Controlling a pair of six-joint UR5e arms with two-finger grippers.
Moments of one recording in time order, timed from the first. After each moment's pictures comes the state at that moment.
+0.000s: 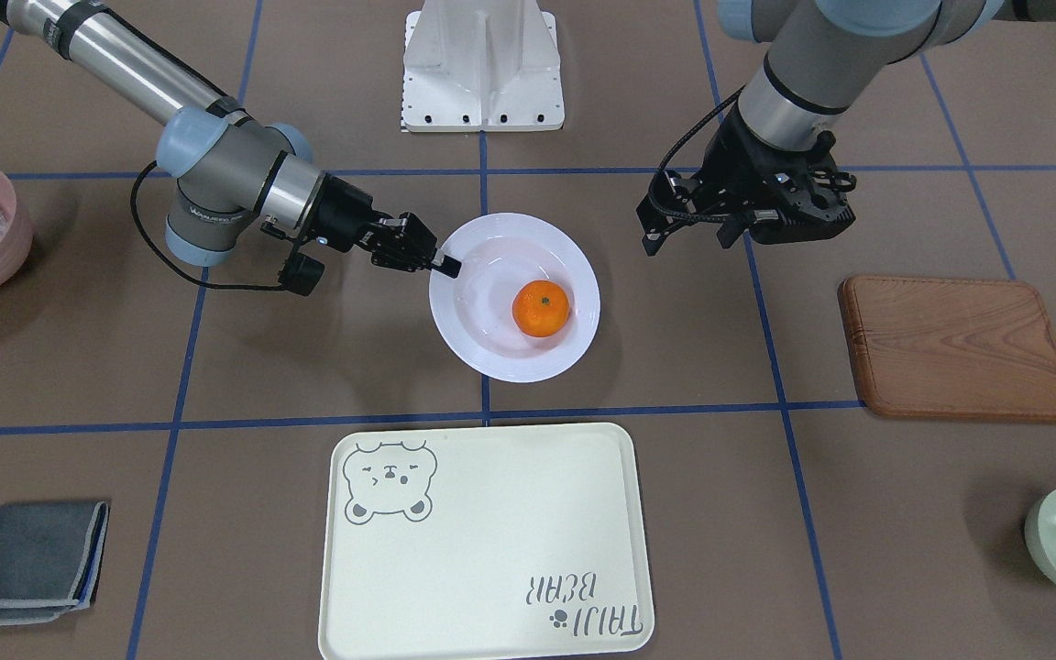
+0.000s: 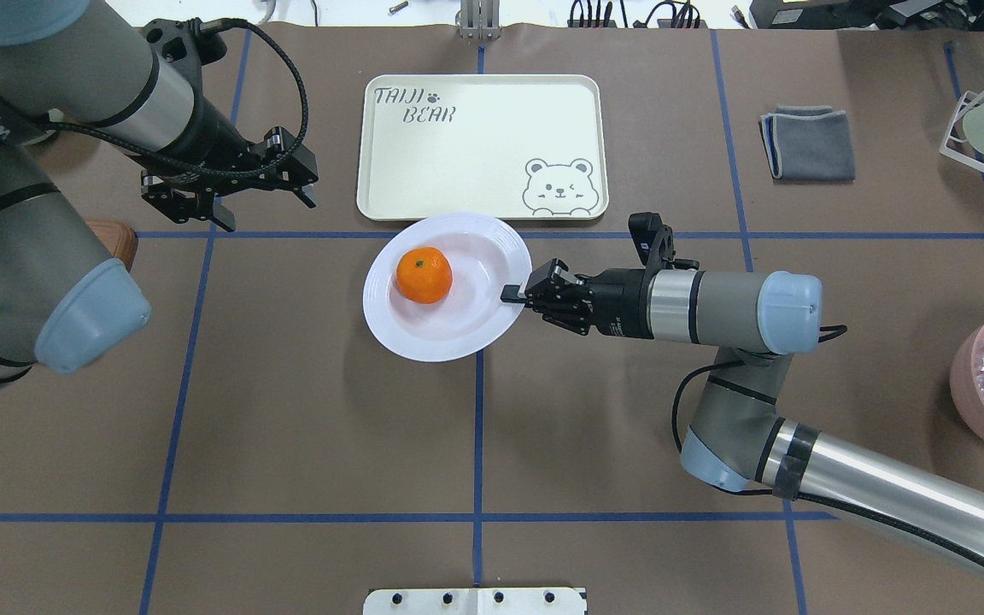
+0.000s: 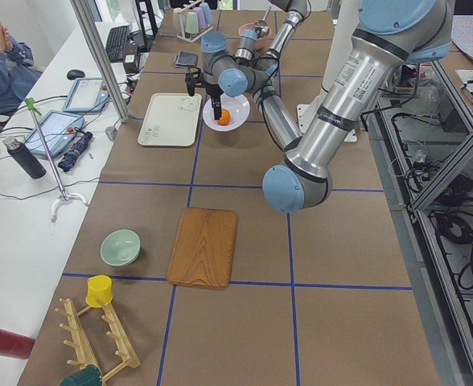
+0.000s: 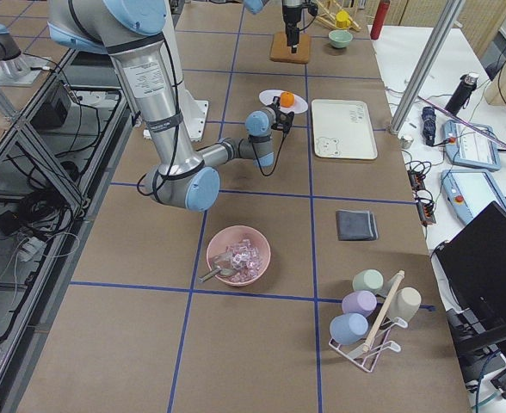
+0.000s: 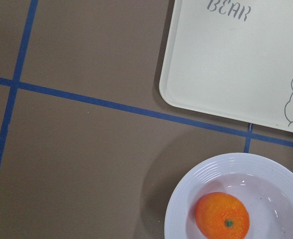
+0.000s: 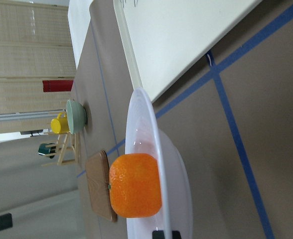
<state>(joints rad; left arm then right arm) -0.87 -2.11 -1.93 -1.51 -2.19 -1.23 0.52 -1.09 1.34 0.04 1.76 1.98</state>
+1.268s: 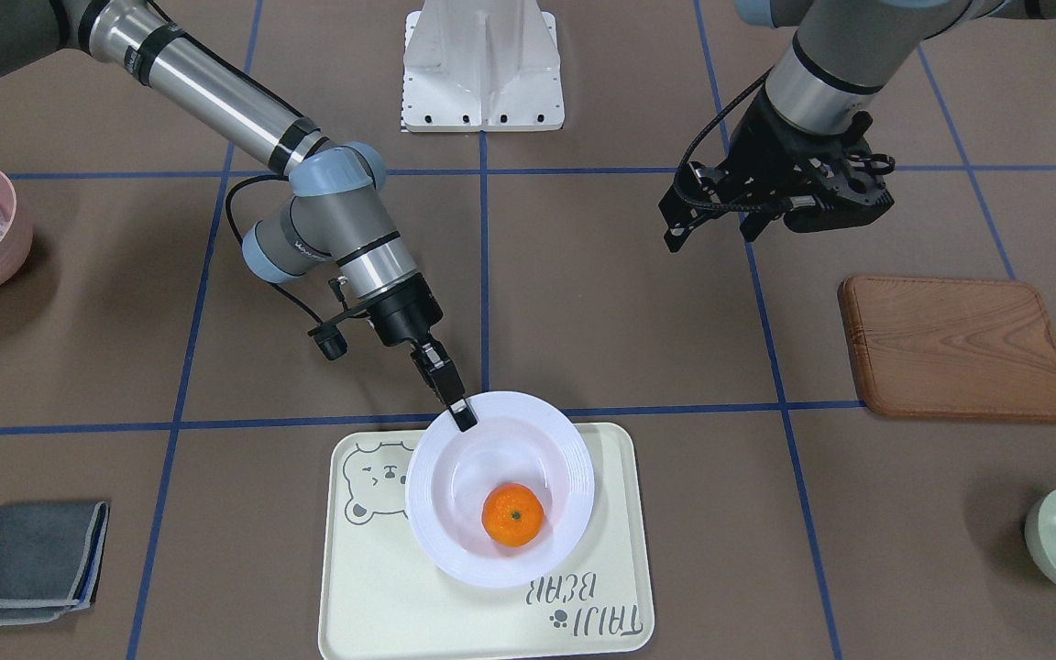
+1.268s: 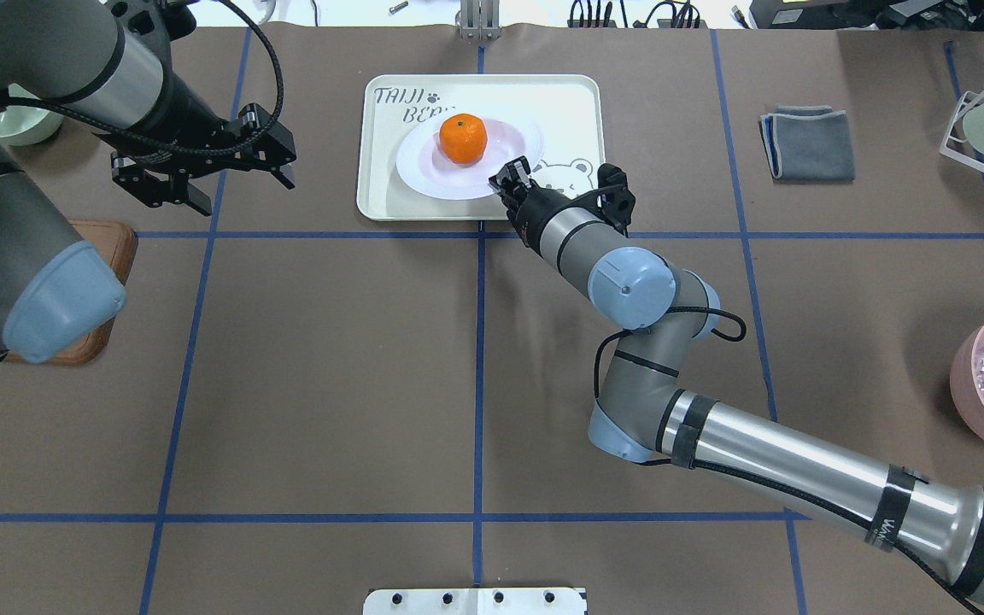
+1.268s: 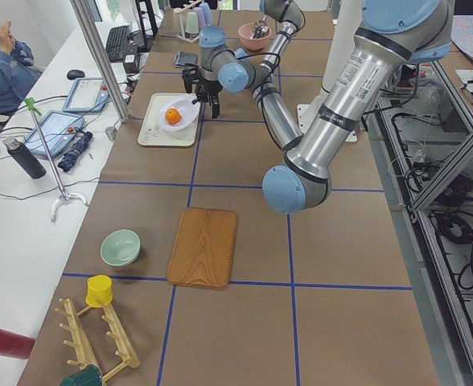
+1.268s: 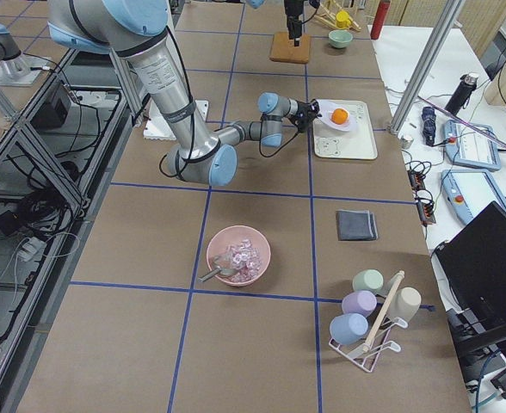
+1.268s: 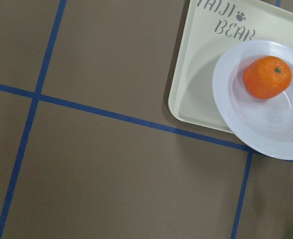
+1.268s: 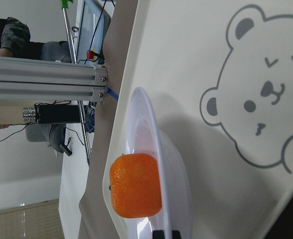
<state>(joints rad) -0.90 -2.11 -1.96 -1.46 -2.19 -1.23 0.51 -0.84 1.11 -0.38 1.22 2.29</state>
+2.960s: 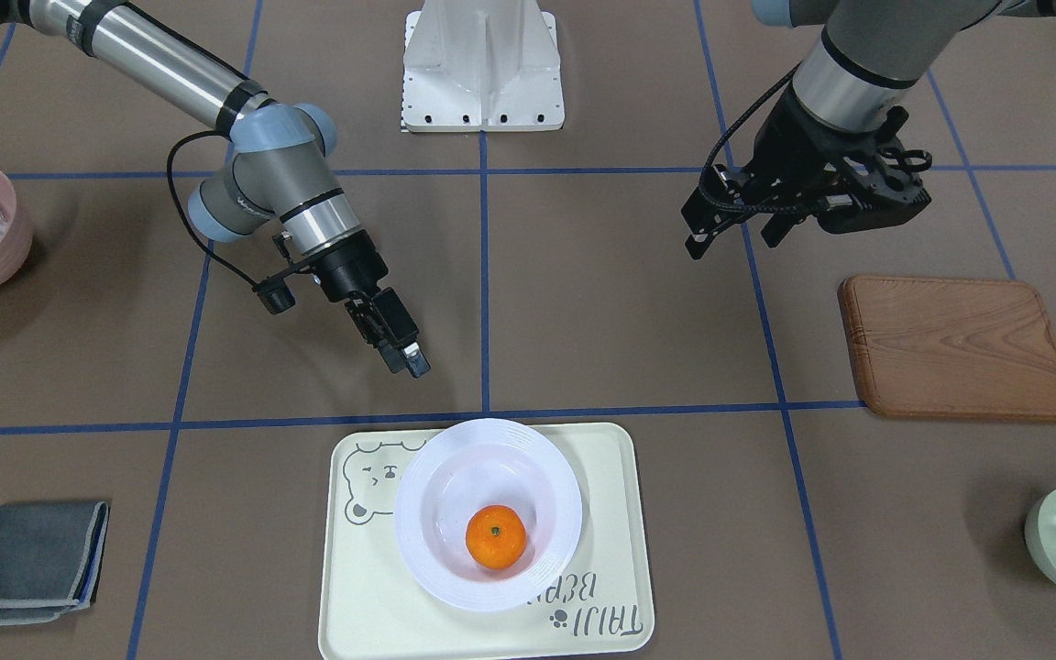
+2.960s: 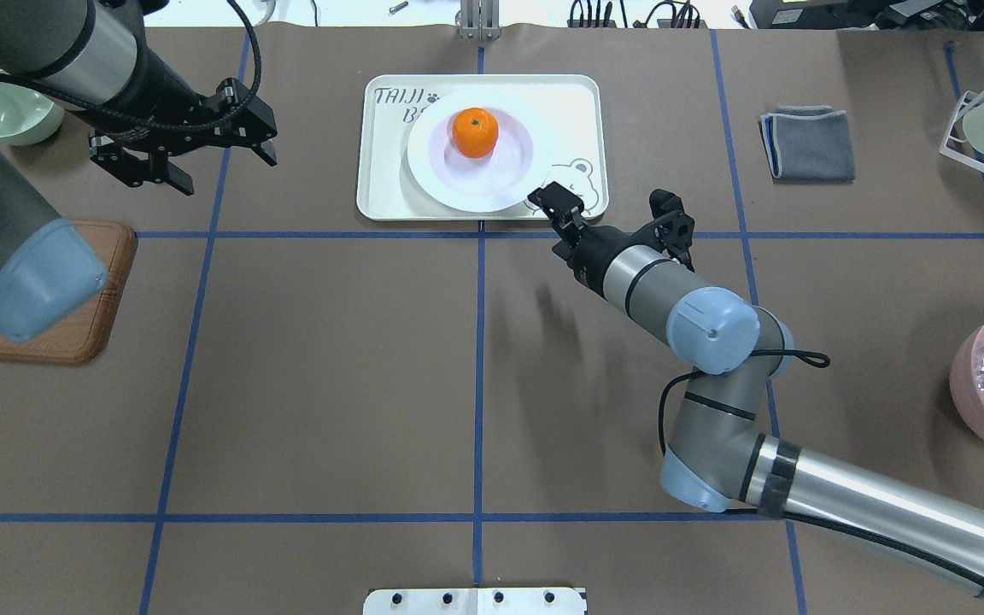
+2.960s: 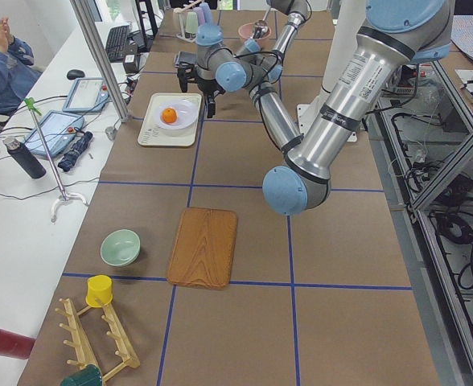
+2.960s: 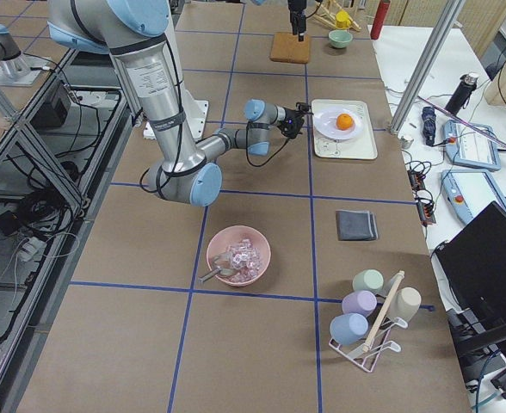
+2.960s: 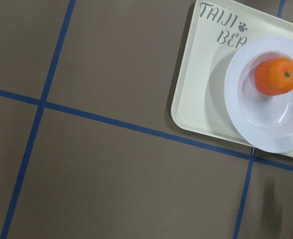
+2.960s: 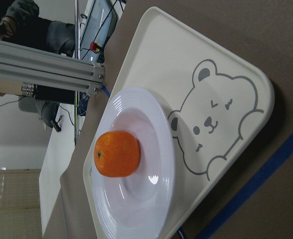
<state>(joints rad) -0.94 -2.11 -1.96 -1.46 -2.18 -1.21 0.50 -1.11 1.44 -0.41 1.34 2.00</state>
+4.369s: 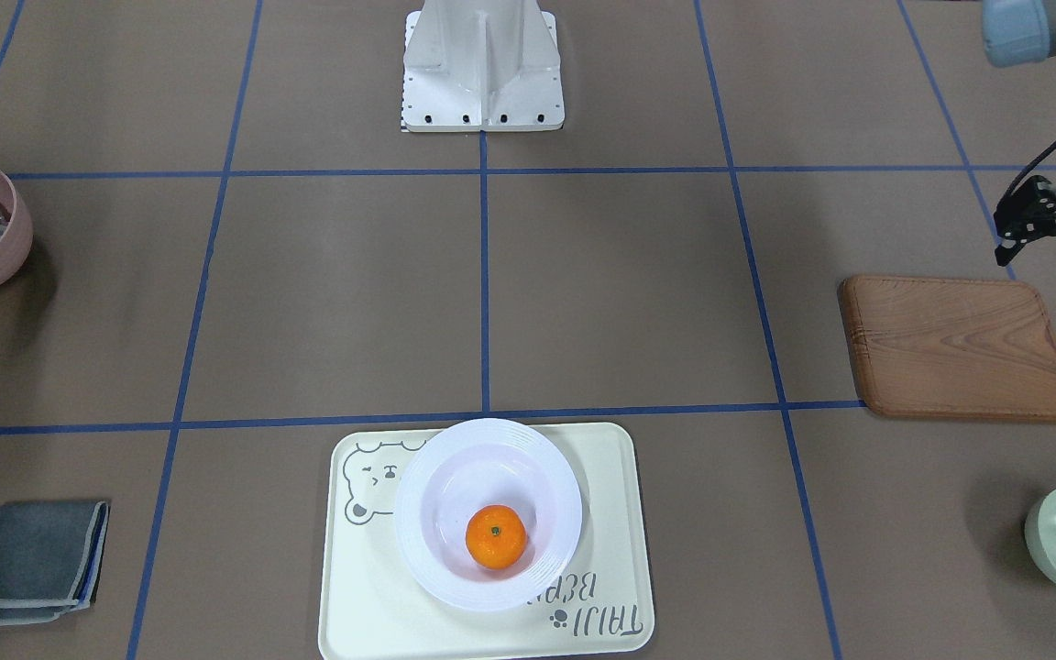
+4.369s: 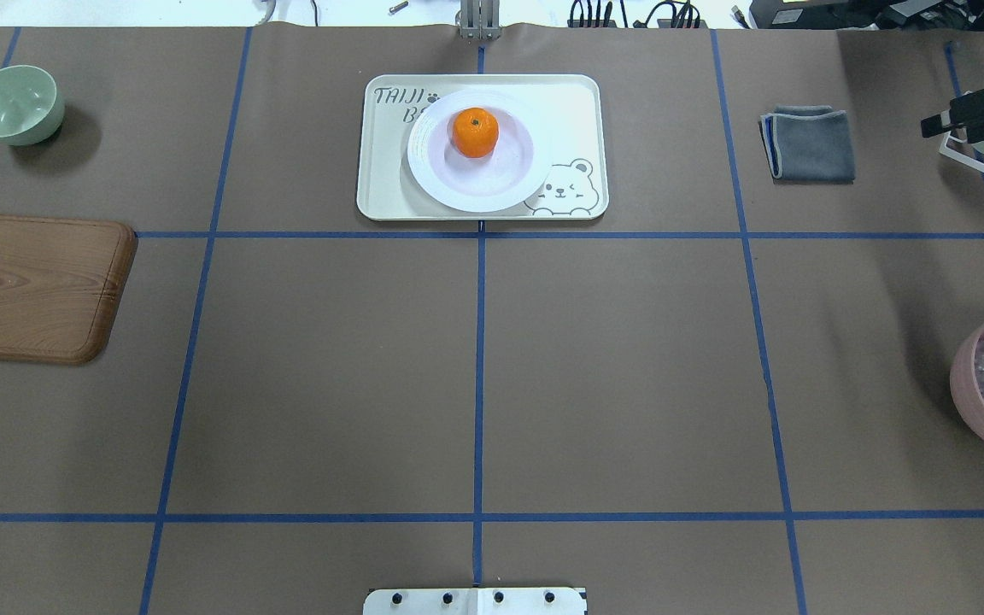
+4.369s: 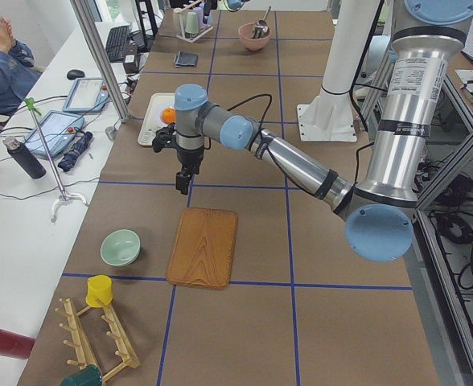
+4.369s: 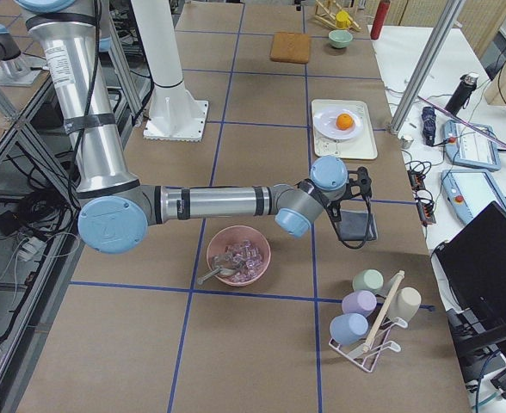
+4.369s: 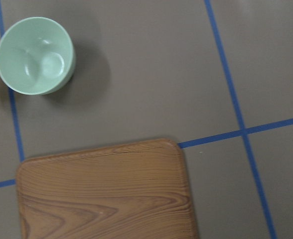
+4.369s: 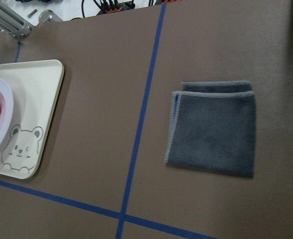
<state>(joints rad) -1.30 -1.72 -1.94 -1.45 -2.18 -0.19 1.38 -1.37 1.39 -0.76 2.52 0.63</state>
